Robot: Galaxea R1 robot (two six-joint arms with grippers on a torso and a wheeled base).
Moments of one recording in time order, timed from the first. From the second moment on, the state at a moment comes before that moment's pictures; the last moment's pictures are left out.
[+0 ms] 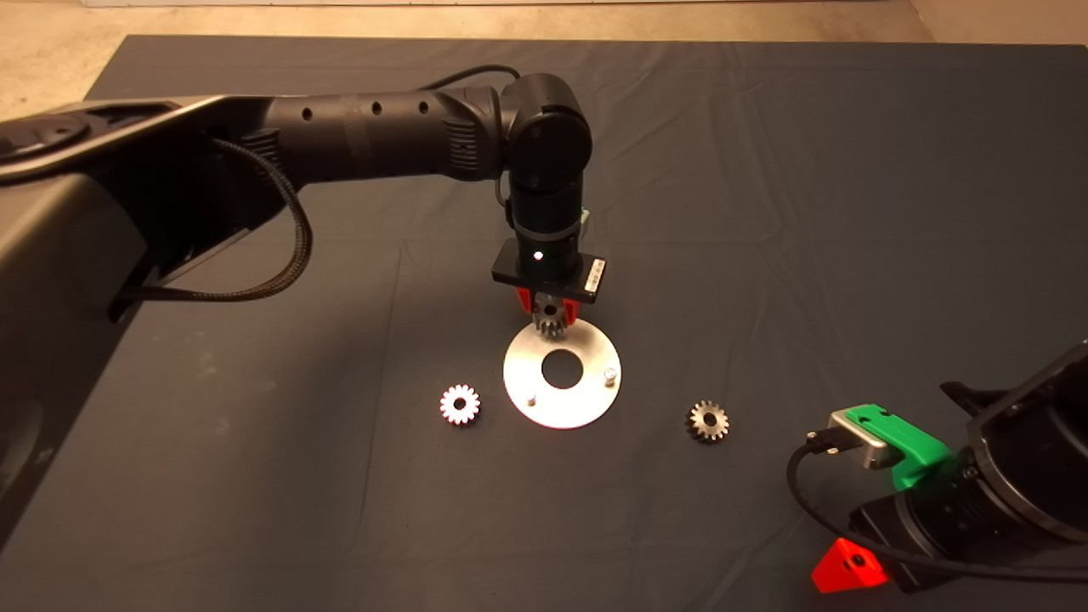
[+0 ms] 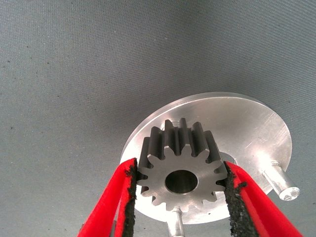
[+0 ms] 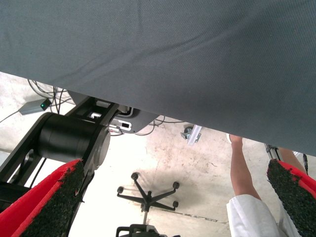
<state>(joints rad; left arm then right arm) -0.42 2.94 -1.51 0.16 1.47 -1.11 0.31 2.22 -0.38 -0.07 -1.53 1.64</state>
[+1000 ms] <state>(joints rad) -0.62 2.64 -1.10 0.04 1.50 -1.34 0.31 2.22 -0.38 -0.07 -1.53 1.64</state>
